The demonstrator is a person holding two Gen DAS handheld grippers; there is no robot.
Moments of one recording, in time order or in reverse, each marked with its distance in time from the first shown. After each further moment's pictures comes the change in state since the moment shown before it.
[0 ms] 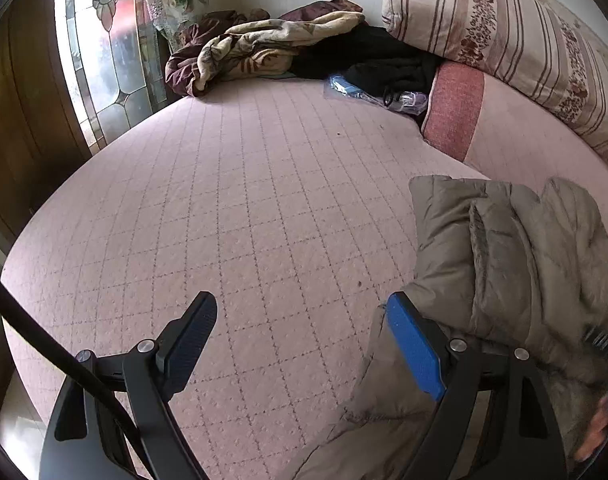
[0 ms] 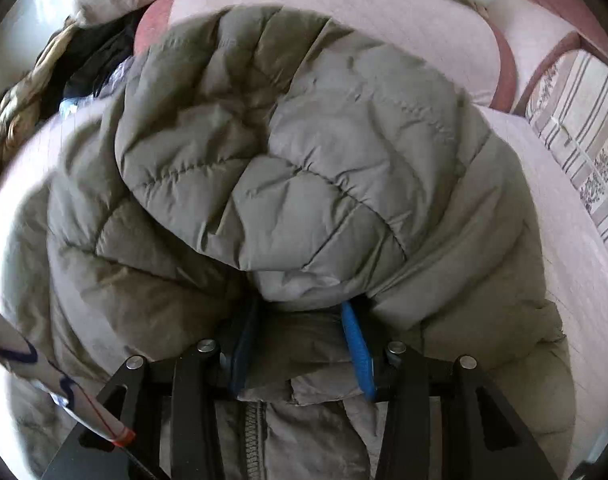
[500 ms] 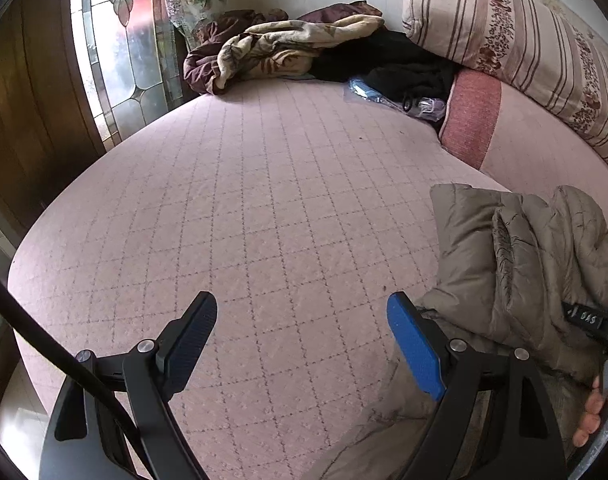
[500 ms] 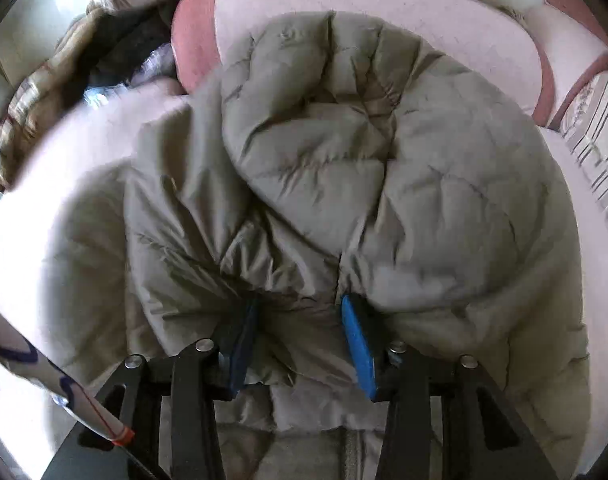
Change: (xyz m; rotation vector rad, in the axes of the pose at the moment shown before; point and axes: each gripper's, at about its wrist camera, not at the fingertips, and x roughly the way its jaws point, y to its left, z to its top) left arm 0.000 0.021 0.001 -0.044 -0.003 0.032; right arm 0.015 0.054 0.019 -0.071 0.027 0.034
